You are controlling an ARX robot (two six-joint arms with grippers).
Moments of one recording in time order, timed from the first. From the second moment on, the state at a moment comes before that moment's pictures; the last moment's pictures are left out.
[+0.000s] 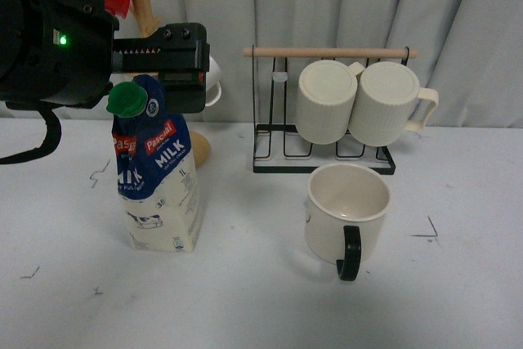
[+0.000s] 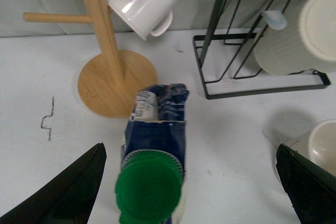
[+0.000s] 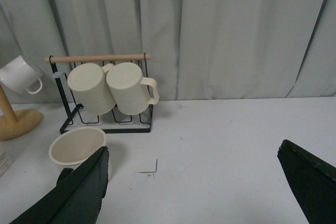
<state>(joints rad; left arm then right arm) -0.32 1.60 0.90 0.16 -0.13 -0.15 0.00 0.00 0.01 0.00 0.00 0.00</state>
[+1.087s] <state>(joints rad) -0.31 1.70 0.79 0.27 -0.18 -0.13 0.00 0.00 0.01 0.00 0.00 0.00</state>
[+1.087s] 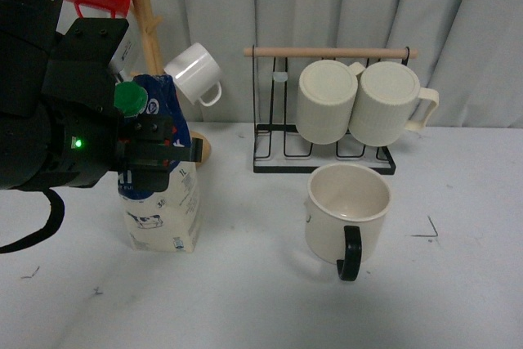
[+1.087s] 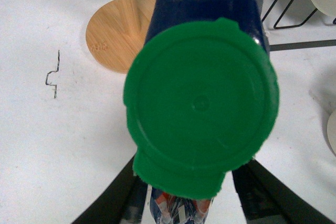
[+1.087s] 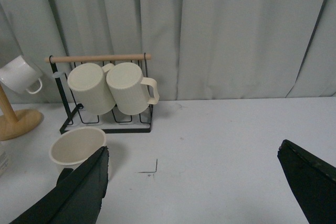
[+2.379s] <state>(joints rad) -0.57 1.72 0.98 0.16 -0.28 -0.13 0.00 0.00 0.01 0.00 0.00 0.00</state>
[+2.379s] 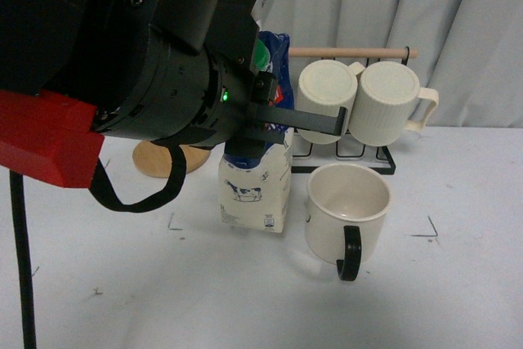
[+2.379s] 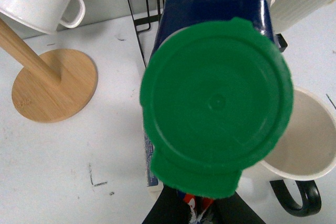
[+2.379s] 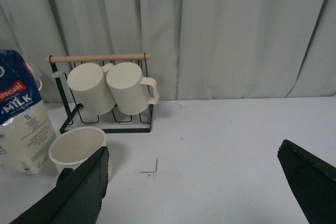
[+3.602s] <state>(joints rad) -0.59 1.83 1.02 0.19 -0.32 -0.18 0.00 0.00 0.01 0.00 0.00 0.00</state>
